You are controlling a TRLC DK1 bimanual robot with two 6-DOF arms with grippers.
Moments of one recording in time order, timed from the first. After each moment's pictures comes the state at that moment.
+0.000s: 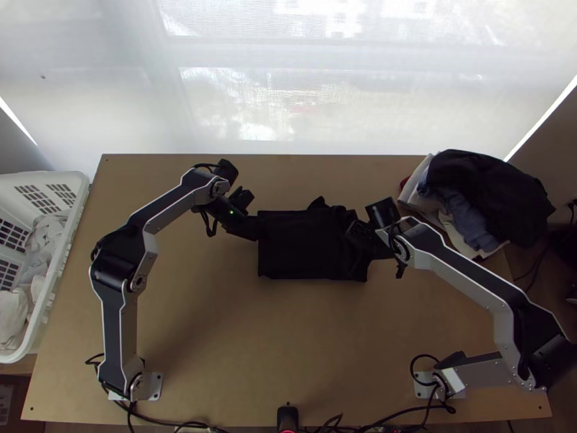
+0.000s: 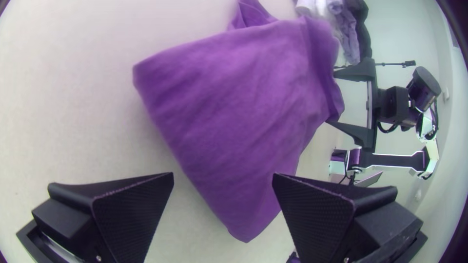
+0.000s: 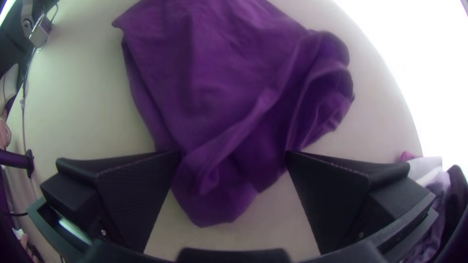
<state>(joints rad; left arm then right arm) -0.36 2.14 1.74 -1.01 0.72 0.12 0.49 1.53 1.01 -0.53 -0.15 -0.50</state>
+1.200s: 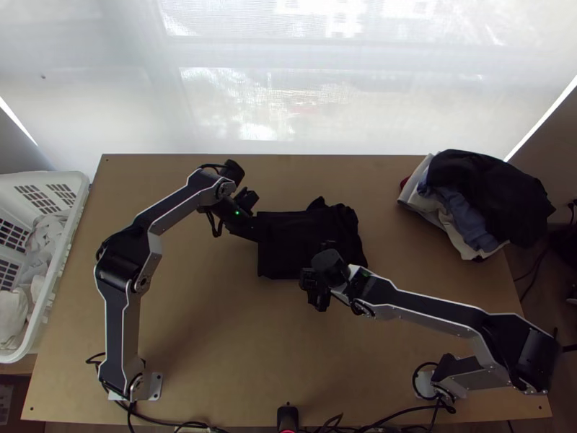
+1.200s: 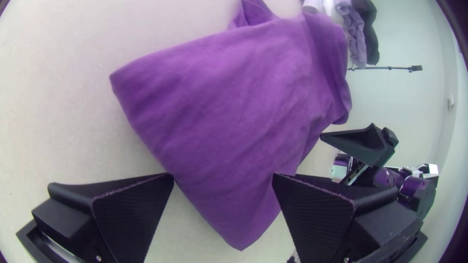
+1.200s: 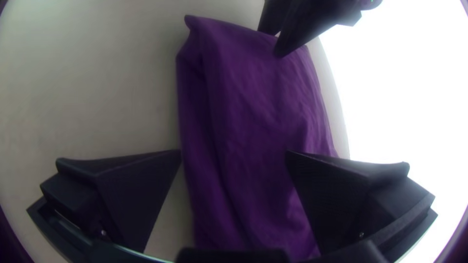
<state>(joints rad) -0.39 2.15 1.76 -1.00 0.68 0.06 0.93 1.57 0.80 0.01 0.23 -0.72</state>
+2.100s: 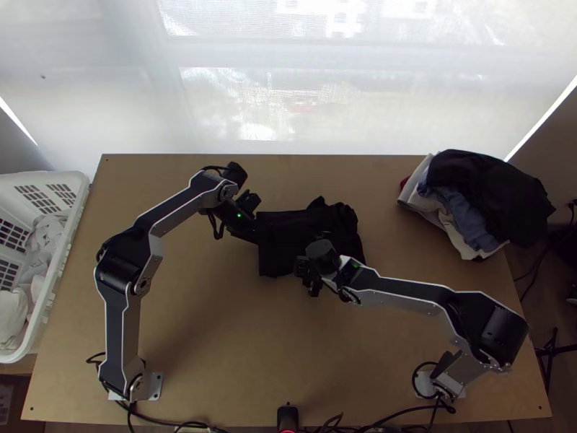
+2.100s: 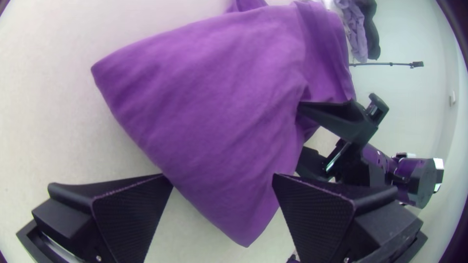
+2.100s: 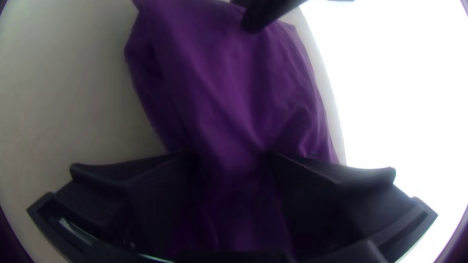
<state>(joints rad) -0.41 2.14 1.74 -1.00 0.67 0.06 0.86 1.79 0.85 0.14 0.28 -0.77</state>
